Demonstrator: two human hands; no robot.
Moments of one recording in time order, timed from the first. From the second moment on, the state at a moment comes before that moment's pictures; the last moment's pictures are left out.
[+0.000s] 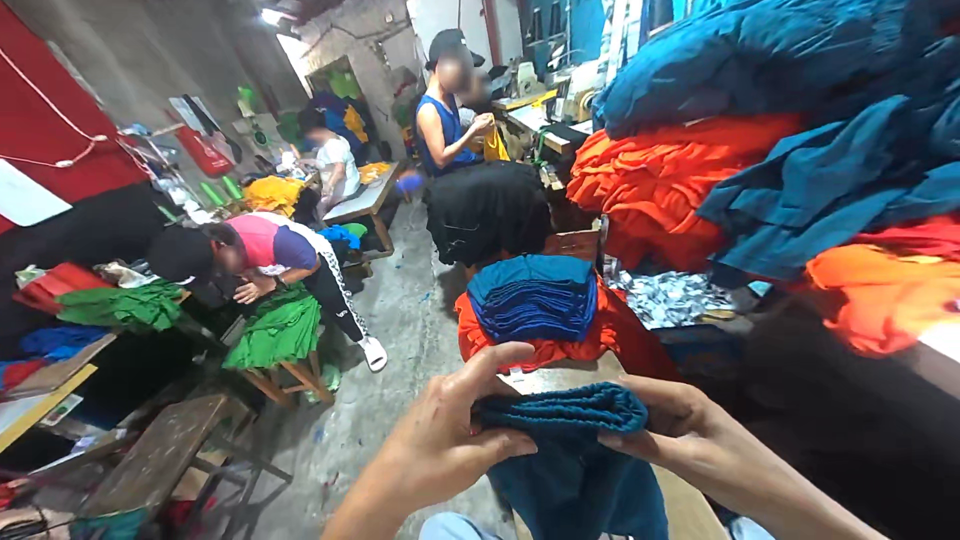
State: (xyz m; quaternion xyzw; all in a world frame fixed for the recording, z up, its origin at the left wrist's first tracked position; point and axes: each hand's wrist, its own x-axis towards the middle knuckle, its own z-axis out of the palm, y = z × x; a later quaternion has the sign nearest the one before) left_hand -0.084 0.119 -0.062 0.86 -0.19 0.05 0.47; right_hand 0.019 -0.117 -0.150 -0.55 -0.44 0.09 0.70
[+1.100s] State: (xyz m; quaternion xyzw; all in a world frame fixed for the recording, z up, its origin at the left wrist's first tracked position) left_hand -0.075 0.086 -0.072 0.87 -0.19 0.22 0.39; right_hand 0.000 -0.140 -0.131 -0.51 -0.33 0.14 0.78
